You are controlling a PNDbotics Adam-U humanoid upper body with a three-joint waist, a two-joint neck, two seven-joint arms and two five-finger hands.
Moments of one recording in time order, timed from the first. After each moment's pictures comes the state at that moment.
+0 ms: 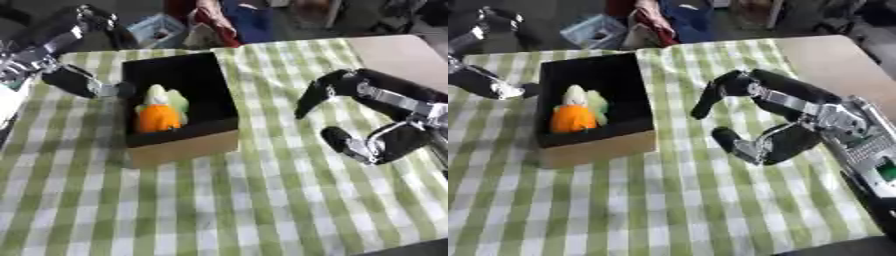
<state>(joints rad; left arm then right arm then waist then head) -0.76 0.69 -0.16 -1.42 -0.26 -0.50 -0.29 -0.60 -0.57 0.31 -1.72 -0.01 -0.44 0.58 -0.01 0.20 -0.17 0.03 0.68</state>
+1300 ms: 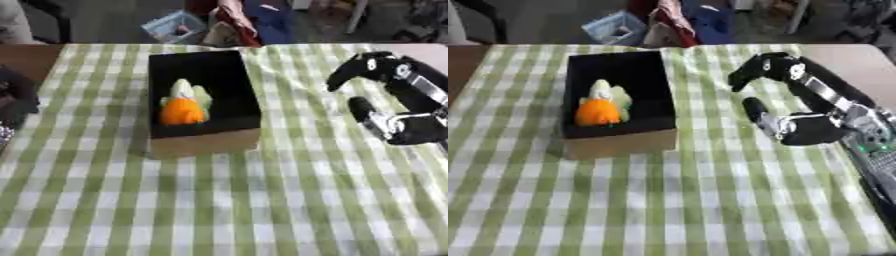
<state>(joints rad) -0.13 0.60 0.10 -1.96 0.10 -0.22 -0.27 -0.45 -0.58 0.15 -1.74 0.00 -0.40 0.38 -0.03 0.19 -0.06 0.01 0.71</state>
